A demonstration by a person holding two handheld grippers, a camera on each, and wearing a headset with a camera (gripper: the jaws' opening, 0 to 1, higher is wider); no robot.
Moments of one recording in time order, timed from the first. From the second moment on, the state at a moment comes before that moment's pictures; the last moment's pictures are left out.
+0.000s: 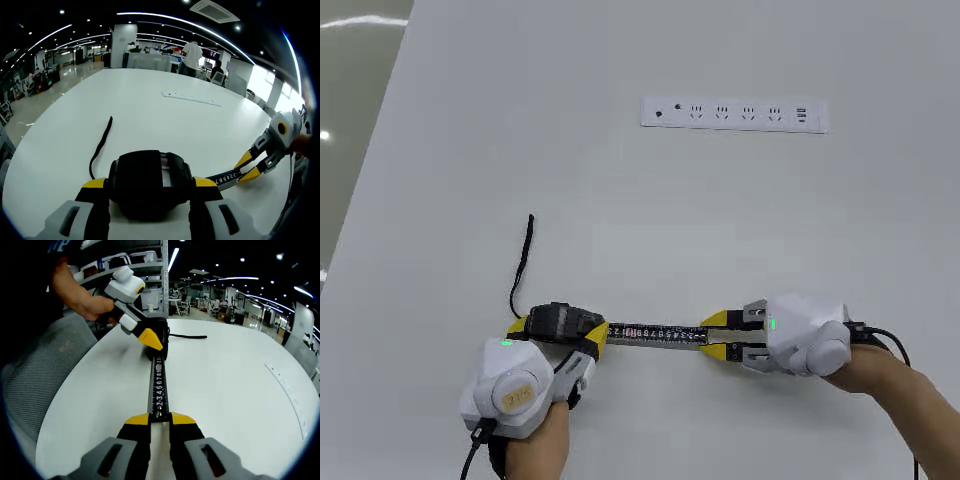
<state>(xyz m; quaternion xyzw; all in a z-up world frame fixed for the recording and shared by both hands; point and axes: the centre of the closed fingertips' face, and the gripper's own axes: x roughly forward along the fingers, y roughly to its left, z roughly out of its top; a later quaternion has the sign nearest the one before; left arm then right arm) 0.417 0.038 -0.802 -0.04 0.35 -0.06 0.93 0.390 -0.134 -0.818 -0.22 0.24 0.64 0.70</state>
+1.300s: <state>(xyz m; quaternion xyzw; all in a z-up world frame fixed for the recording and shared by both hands) 0.417 0.038 -0.803 -0.04 0.35 -0.06 0.93 0.396 -0.072 -0.822 -0.20 0.22 0.65 0.70</state>
